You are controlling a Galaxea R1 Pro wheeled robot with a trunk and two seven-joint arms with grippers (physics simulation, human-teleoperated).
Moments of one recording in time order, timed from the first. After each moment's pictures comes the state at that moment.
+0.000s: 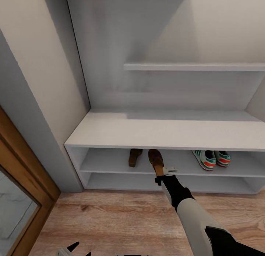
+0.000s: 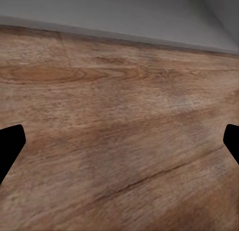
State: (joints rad) left arm -0.13 0.09 0.49 -0.63 -0.10 -0.31 -1.07; right arm -0.84 0.17 -0.21 -0.45 0.31 0.41 -0.18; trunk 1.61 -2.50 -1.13
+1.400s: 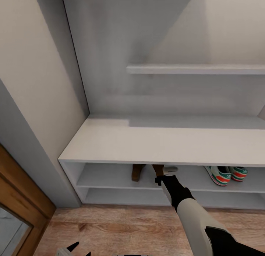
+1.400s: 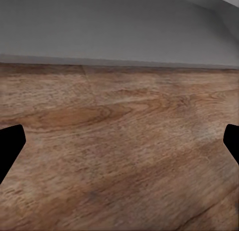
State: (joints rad) left arm -0.13 0.09 0.49 -0.63 -0.10 -0.31 -1.07; right arm -0.84 0.17 -0.21 -0.45 0.32 0.41 -0.19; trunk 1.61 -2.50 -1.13
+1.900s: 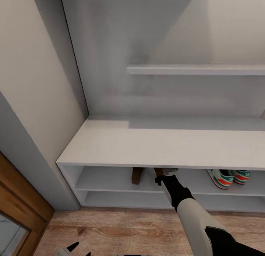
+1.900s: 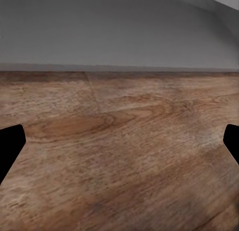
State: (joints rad) left arm -0.13 0.09 0.49 -0.63 -0.10 -0.31 -1.07; right arm -0.84 0.17 -0.21 -0.45 0.32 0.41 -0.19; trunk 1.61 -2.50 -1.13
